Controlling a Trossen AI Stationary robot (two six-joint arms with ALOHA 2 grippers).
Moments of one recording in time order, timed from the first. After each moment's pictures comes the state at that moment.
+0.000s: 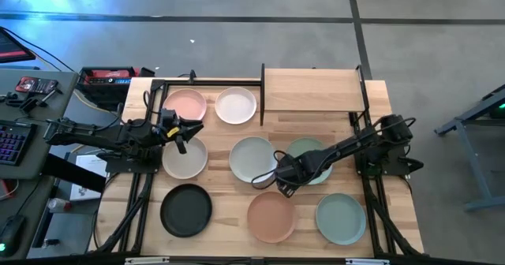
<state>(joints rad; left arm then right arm) -0.10 0.42 0.30 0.05 -0.48 -0.47 0.30 1.78 1.13 -0.81 0.08 1.03</state>
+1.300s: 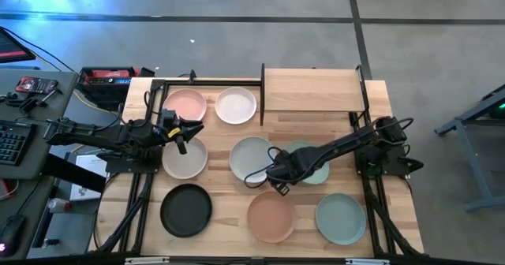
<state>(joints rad) -0.10 0.42 0.30 0.04 -0.48 -0.47 0.30 1.84 1.42 -1.13 0.10 1.08</state>
